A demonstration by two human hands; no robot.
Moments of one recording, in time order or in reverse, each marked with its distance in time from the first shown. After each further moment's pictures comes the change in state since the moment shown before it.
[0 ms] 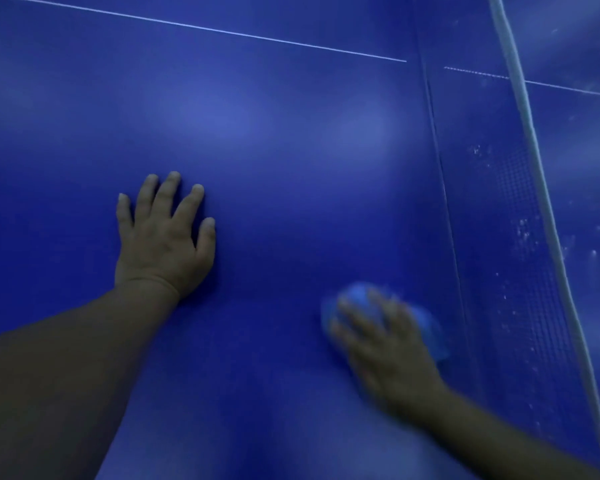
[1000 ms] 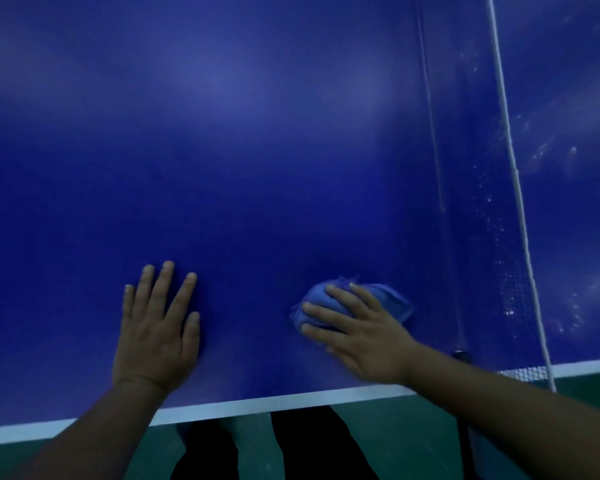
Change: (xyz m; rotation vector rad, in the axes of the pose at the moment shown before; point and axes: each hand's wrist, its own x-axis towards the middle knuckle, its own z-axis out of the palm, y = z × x) left_hand -0.288 -0.041 -0.011 0.023 -0.081 0.131; right_hand -0.111 -0.100 -0.003 0.120 -0.060 -0.225
